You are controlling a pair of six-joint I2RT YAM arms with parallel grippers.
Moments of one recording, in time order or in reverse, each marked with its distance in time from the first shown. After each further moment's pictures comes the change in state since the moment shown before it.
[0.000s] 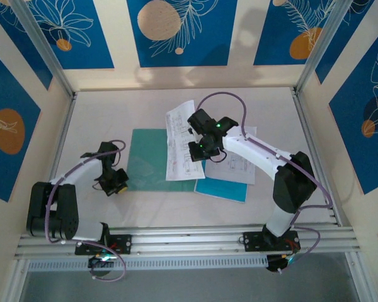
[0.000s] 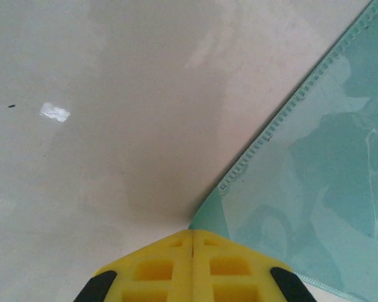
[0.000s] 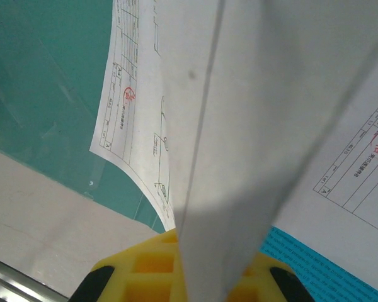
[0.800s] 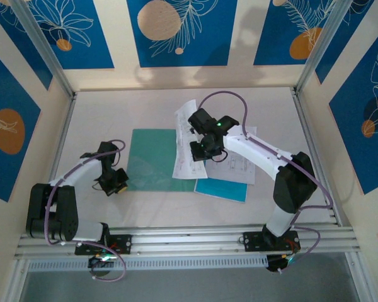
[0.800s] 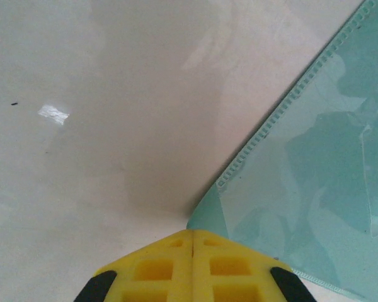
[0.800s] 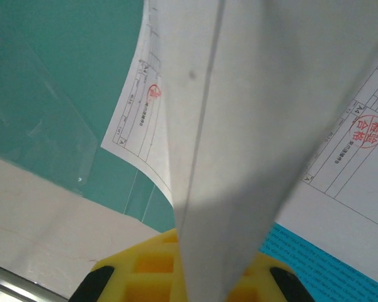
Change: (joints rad) left arm 0.000 -0.011 0.000 -0.004 0.000 0.000; right arm 0.006 -0.003 0.020 -0.048 0.035 0.016
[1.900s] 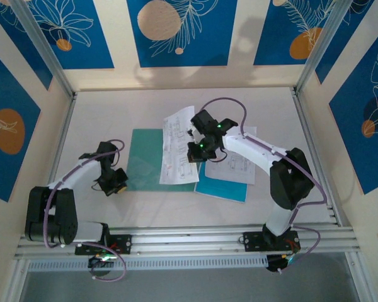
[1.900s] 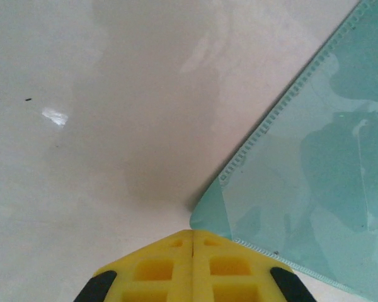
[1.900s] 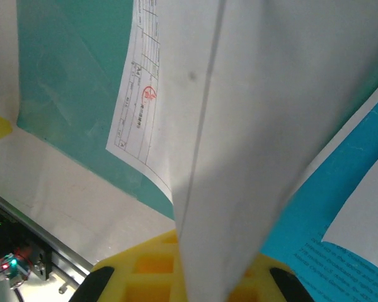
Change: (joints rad) left arm 0.010 -0.006 -0.002 -0.011 -0.006 0.000; right arm -0.094 0.038 -0.139 0.211 -0.320 0.045
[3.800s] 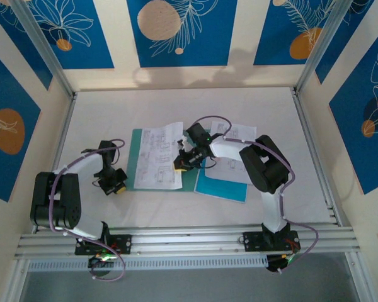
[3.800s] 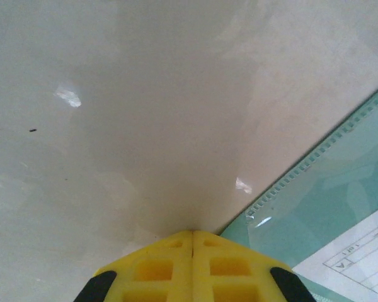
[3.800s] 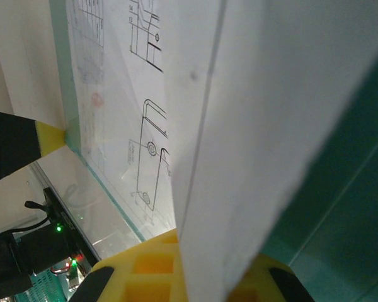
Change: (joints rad) left arm 0.024 0.118 0.045 -0.015 -0.002 0.019; right arm 0.034 0.267 -0.079 0.454 -0.300 0.132
